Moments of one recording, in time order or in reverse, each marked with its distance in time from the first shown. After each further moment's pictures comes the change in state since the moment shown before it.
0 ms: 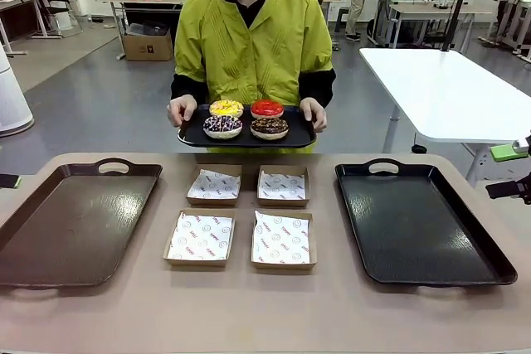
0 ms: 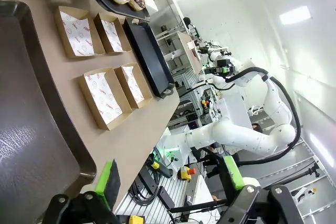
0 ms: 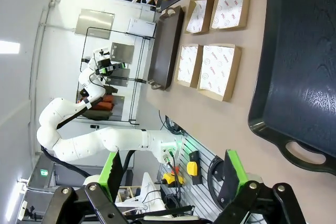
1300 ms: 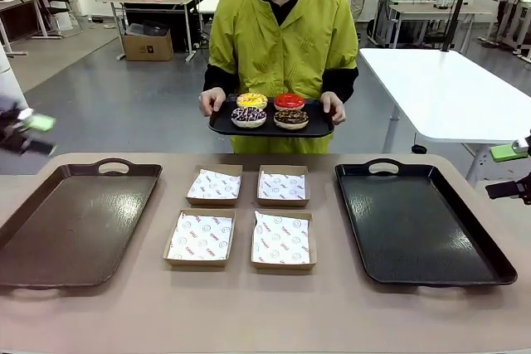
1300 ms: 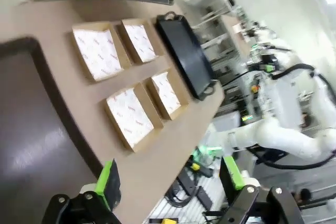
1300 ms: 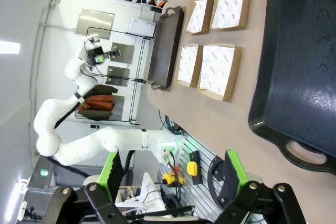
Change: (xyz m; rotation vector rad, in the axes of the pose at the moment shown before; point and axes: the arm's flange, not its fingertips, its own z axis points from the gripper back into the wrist) left arm 0.089 -0.066 -0.073 0.283 0.114 -0.114; right arm 0.000 0.000 0.000 0.000 0.000 -0.001
